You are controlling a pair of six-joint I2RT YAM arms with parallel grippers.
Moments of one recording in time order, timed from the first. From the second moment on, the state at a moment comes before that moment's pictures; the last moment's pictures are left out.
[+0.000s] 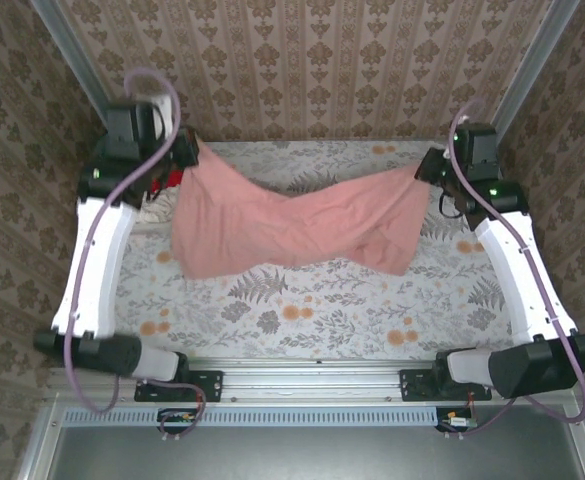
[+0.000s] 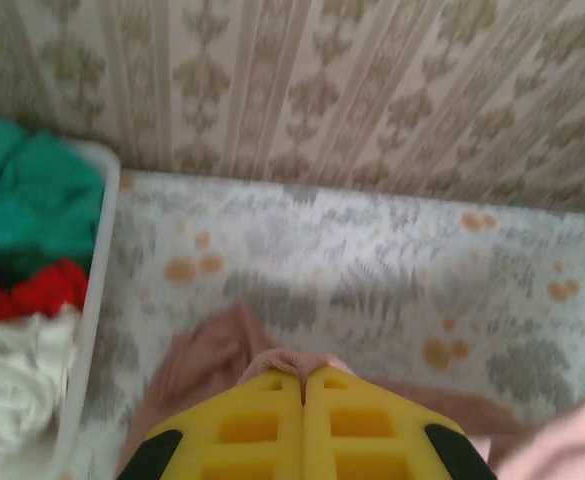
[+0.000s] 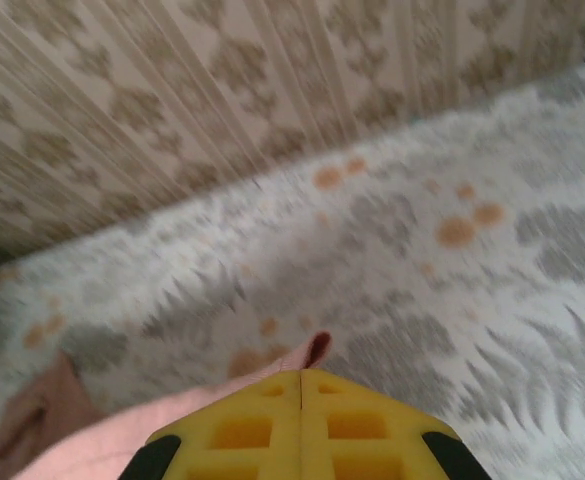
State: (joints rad) left arm -0.22 1.51 1.95 -0.93 0.11 -0.25; right arm 0.08 1.33 1.47 -0.65 0.04 0.43
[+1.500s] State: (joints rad) left arm -0.43 0.32 0.35 -0.69 0.12 -0.69; right arm -0.03 0.97 0.74 -0.76 0.20 0.50
